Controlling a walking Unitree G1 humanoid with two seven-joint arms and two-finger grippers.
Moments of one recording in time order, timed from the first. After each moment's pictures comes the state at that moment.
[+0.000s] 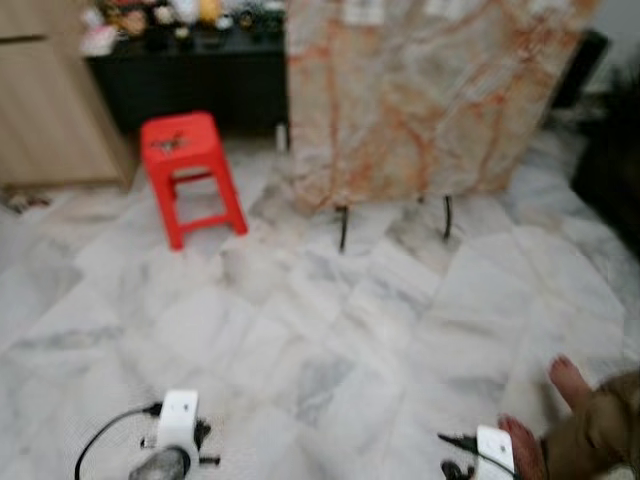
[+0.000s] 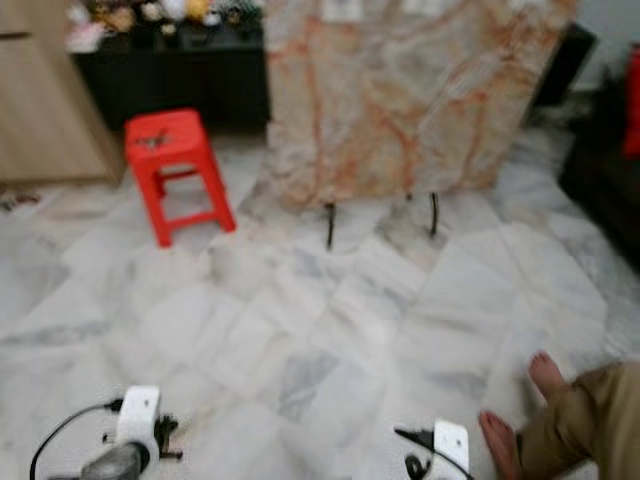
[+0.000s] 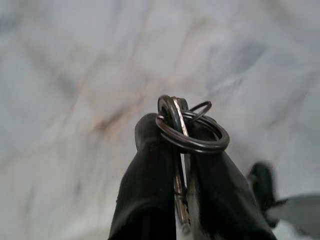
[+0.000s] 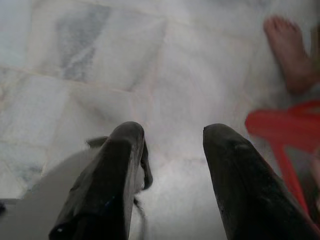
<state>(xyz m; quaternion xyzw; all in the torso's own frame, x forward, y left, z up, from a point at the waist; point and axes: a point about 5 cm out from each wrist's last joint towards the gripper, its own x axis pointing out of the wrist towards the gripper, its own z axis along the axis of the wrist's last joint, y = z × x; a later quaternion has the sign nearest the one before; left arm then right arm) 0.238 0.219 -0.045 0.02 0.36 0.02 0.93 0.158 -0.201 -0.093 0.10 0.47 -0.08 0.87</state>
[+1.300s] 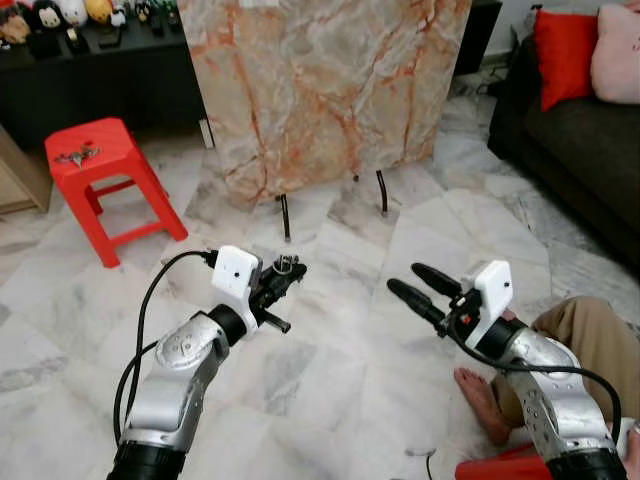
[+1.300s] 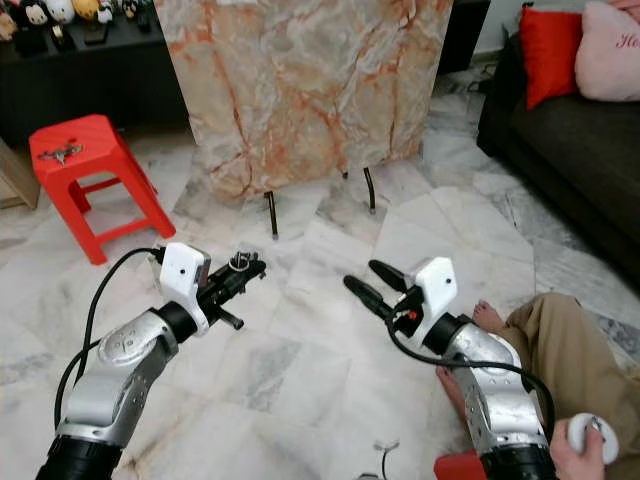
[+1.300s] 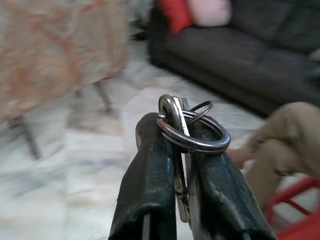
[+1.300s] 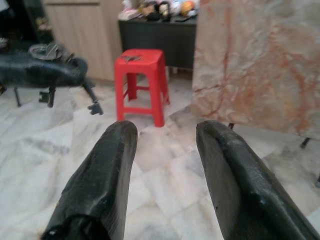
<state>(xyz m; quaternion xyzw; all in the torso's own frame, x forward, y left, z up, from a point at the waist) 0.288 0.131 0.143 -0.01 0.00 -0.32 0.95 0.286 -0.172 0.114 -0.01 0.01 0.39 0.92</state>
